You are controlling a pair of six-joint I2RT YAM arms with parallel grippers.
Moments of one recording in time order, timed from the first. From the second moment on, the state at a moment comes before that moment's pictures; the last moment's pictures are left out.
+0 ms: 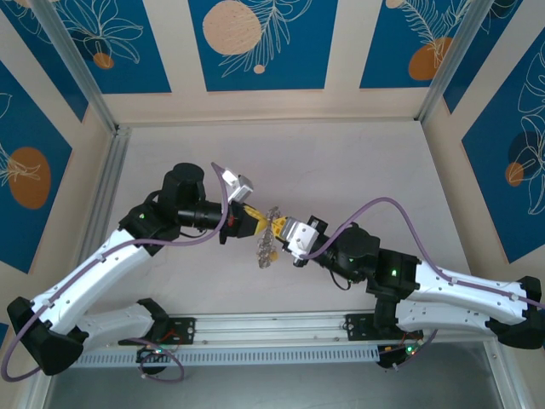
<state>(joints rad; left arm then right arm) -0.71 1.07 1.09 -0.48 0.78 -0.14 1.27 0.81 0.78 -0.09 0.33 -0.45</state>
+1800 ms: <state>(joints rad) -0.72 0.97 0.89 -0.13 0.77 -0.22 1.17 0.67 0.75 -0.18 0.05 -0.31</state>
